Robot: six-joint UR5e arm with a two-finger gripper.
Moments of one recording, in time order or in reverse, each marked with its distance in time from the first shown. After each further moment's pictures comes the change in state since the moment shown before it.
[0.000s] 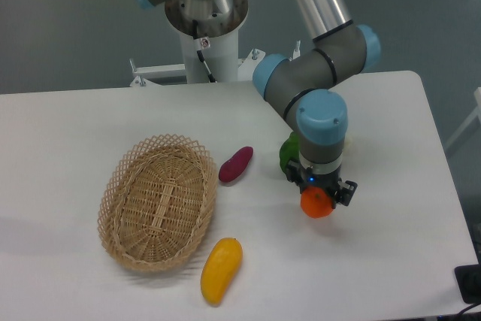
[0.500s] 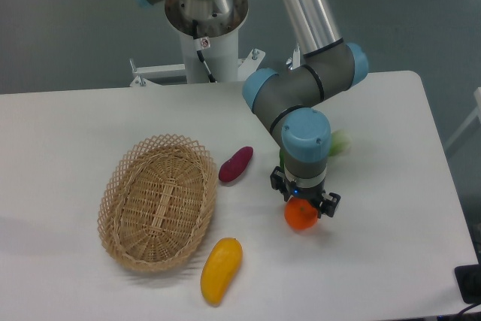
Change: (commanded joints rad) arm -0.014 -0.017 0.031 0.000 -0.006 -0.011
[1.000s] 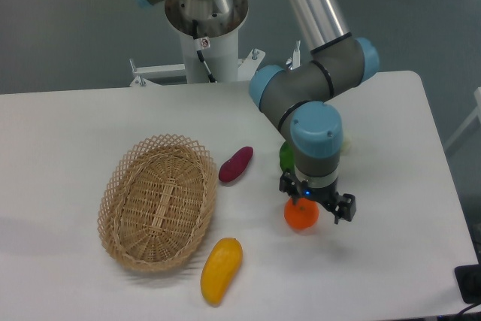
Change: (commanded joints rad) arm 0.051 0.023 0.077 -0.034 -0.009 0.009
